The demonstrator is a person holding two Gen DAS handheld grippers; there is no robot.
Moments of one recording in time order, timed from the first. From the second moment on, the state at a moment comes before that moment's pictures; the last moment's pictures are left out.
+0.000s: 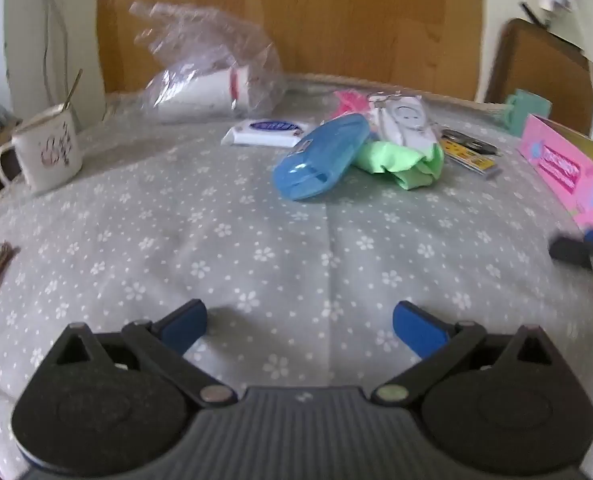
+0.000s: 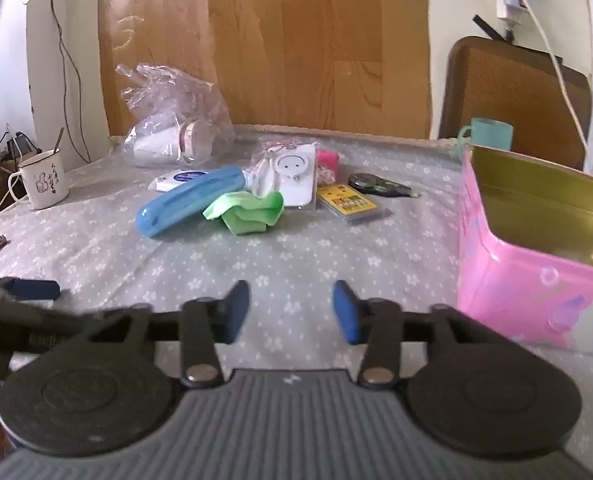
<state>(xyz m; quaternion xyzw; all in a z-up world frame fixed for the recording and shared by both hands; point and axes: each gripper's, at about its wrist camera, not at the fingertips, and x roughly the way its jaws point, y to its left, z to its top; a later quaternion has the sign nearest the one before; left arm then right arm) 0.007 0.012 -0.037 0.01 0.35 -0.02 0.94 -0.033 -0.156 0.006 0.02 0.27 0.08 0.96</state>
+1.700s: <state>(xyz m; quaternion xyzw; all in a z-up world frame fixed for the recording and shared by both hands) 0.029 -0.119 0.033 0.08 0.36 -0.23 0.90 -0.043 -0.200 0.017 -0.02 0.22 0.15 0.96</state>
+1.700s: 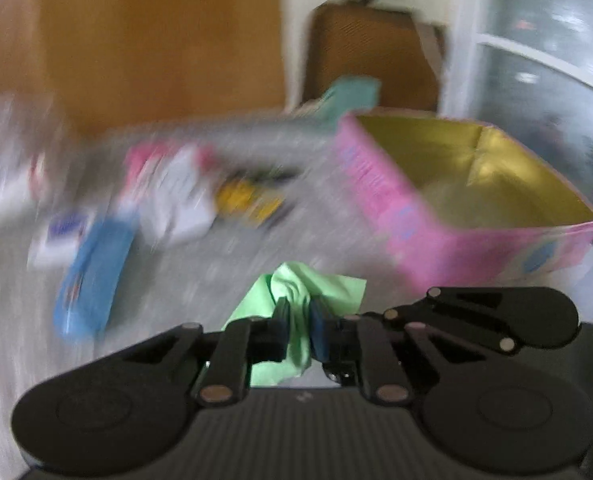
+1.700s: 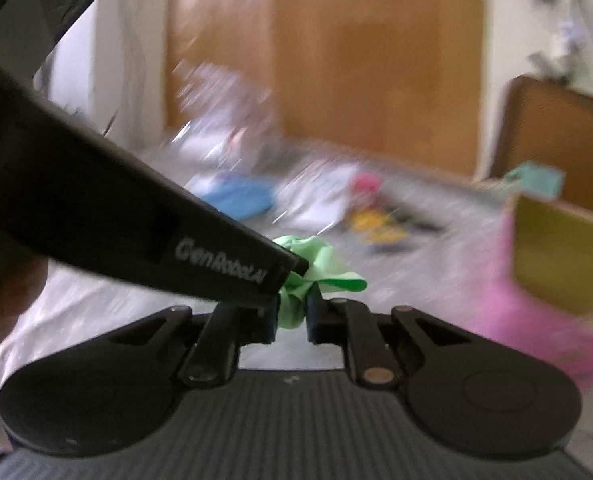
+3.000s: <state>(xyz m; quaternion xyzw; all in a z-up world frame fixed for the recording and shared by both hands) 0.060 0.056 -0.003 -0.04 0.33 -0.03 0.94 0.049 -0.152 0.024 0.13 0.30 0.18 0.93</state>
